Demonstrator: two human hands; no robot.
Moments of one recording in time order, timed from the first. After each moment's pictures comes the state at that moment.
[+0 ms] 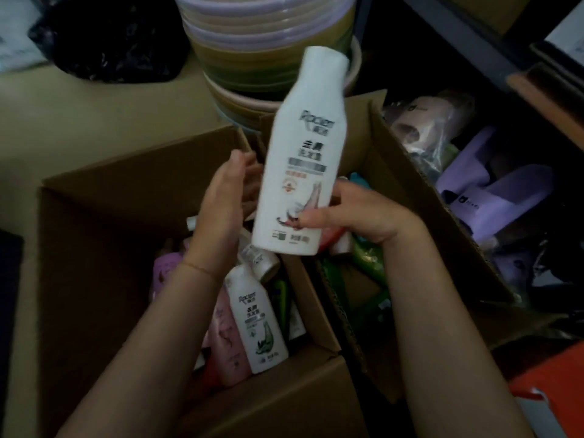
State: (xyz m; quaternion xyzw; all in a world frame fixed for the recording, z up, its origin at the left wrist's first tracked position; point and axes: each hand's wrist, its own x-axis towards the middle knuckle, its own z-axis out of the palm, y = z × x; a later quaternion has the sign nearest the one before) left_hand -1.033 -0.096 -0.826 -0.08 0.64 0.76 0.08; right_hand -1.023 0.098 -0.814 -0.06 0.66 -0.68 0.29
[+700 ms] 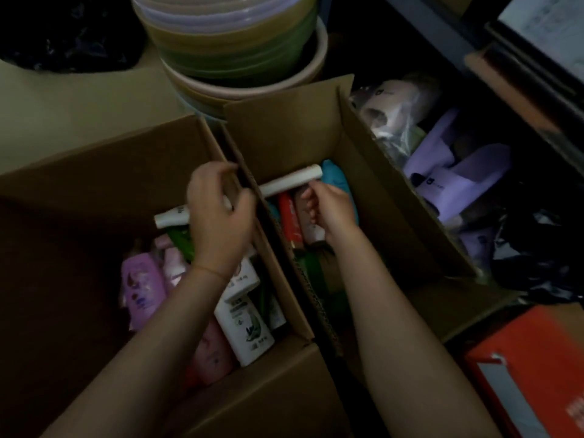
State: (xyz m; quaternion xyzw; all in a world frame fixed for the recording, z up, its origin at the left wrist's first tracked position) left_hand -1.024 -0.076 -0.869 0.06 0.88 0.45 -0.15; right_hand -1.036 0.100 -0.901 0.34 0.63 -0.69 0.05
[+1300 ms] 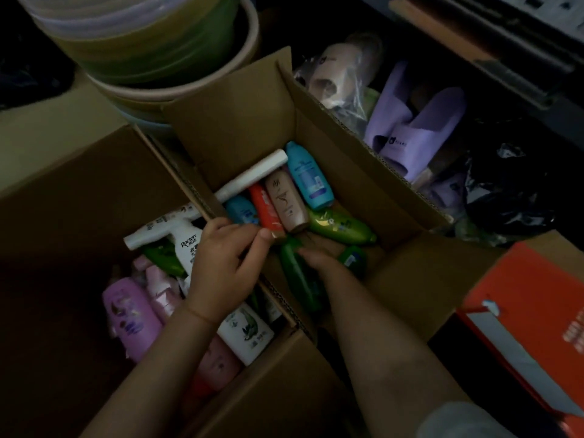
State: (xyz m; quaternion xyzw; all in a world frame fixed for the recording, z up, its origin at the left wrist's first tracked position) left_hand -0.979 -0.063 -0.885 0.34 0.85 0.39 -0.06; right_hand -0.951 0.112 -1.027 0.50 0.54 -0.60 0.32
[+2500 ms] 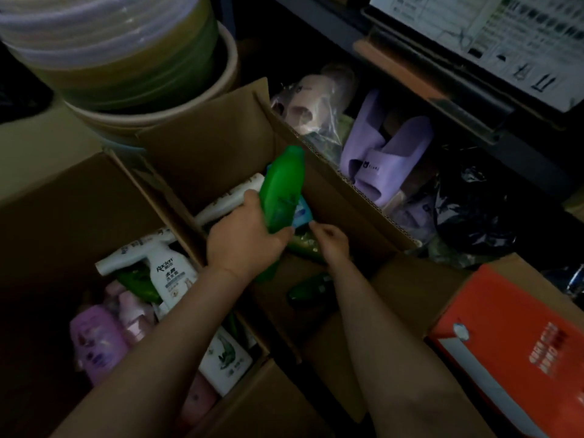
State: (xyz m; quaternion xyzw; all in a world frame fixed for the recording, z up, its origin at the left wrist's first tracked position) left_hand -1.012 0.023 -0.855 0.18 0.95 0.23 0.11; right_hand -0.977 0.192 -1.011 0.49 0.62 -0.62 -0.01
